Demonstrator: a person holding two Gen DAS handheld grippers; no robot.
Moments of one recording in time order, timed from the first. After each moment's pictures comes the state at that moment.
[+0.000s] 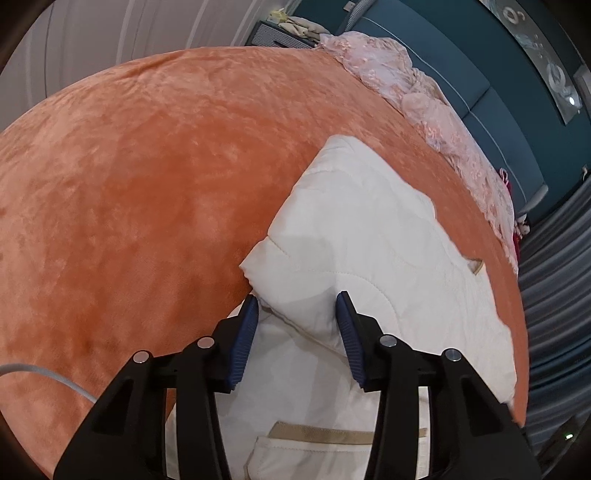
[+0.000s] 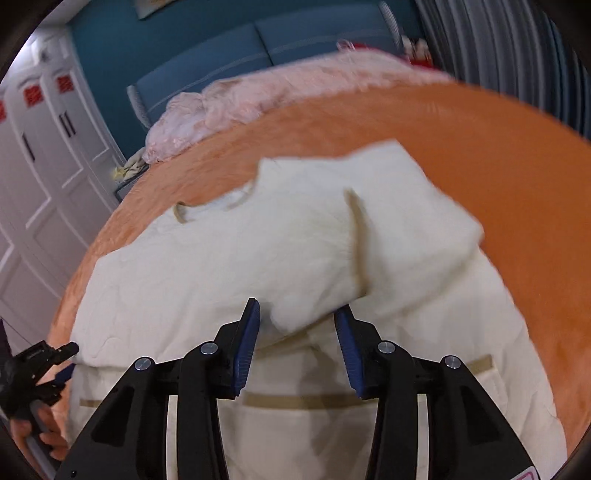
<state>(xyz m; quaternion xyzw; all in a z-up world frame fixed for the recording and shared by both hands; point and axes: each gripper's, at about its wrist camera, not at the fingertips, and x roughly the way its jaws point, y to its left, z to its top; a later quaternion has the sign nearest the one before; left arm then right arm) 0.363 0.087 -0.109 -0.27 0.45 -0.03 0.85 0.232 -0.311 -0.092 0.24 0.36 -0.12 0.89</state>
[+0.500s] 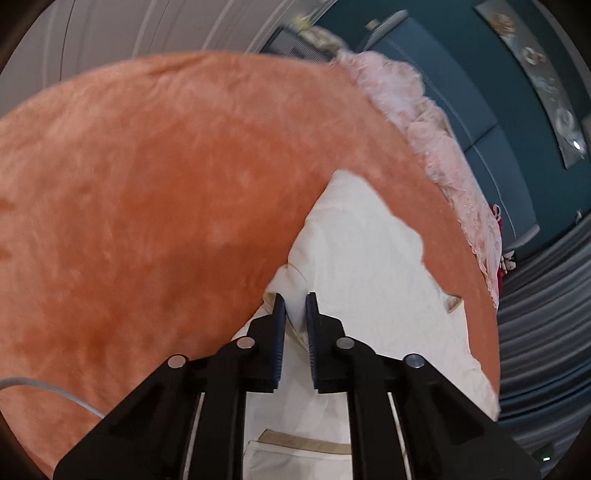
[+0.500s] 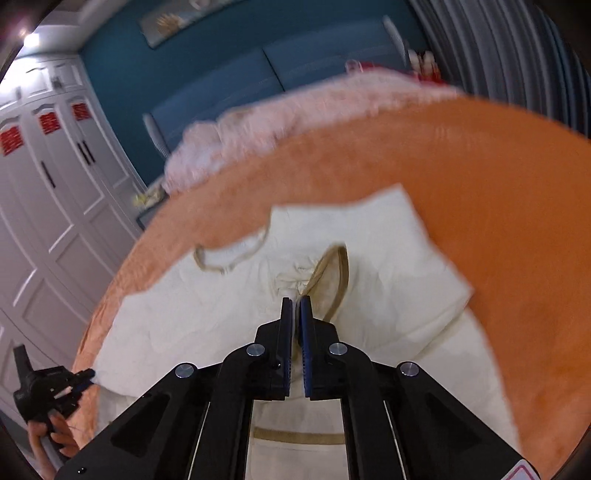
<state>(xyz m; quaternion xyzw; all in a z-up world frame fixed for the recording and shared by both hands) 0.366 0.107 -0.091 -0.31 0.43 -0.03 0.85 0.223 -0.331 -0.046 0.23 0.29 -0.11 0.92</state>
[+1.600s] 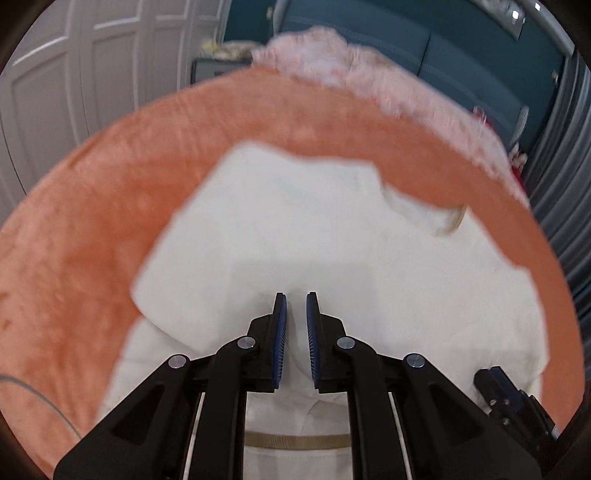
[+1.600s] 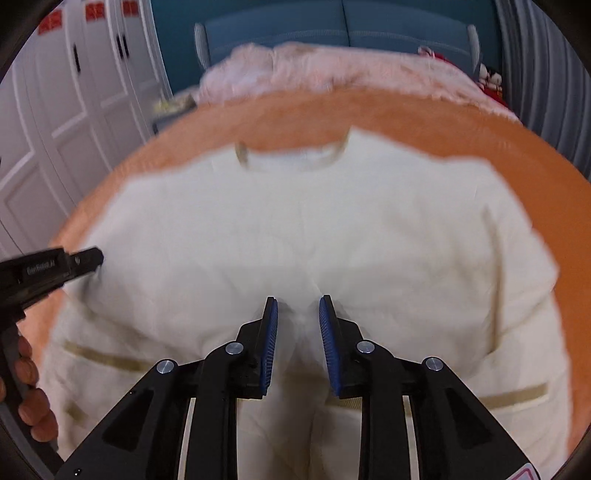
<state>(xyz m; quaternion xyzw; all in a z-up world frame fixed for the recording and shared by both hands) 0.369 -0.016 -0.086 -0.09 0.44 -0.06 0.89 0.262 -0.232 -0.108 0.09 0.41 -0.06 0.90</state>
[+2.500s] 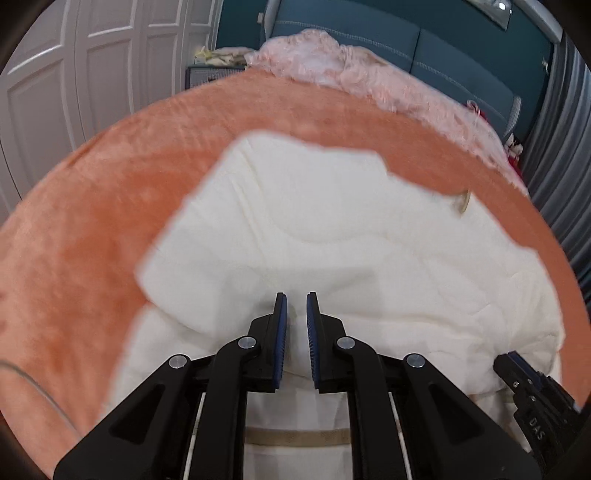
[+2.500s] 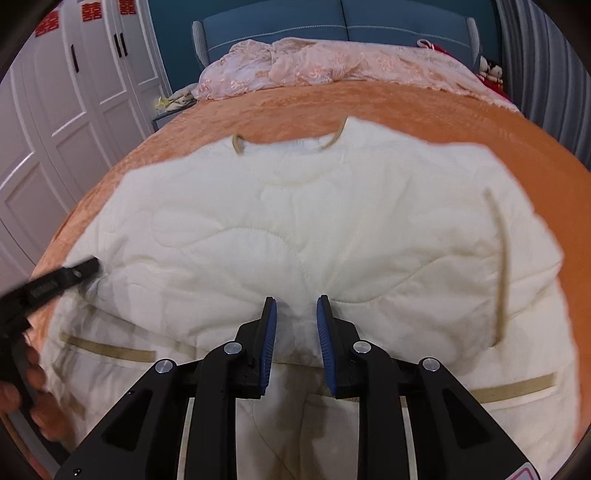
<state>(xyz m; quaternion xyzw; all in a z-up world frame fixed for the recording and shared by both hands) 0.352 0.003 -0.085 -0.08 0.41 -0.08 0.91 0.260 -0.233 -0.092 0.10 0.41 -0.05 0.91</state>
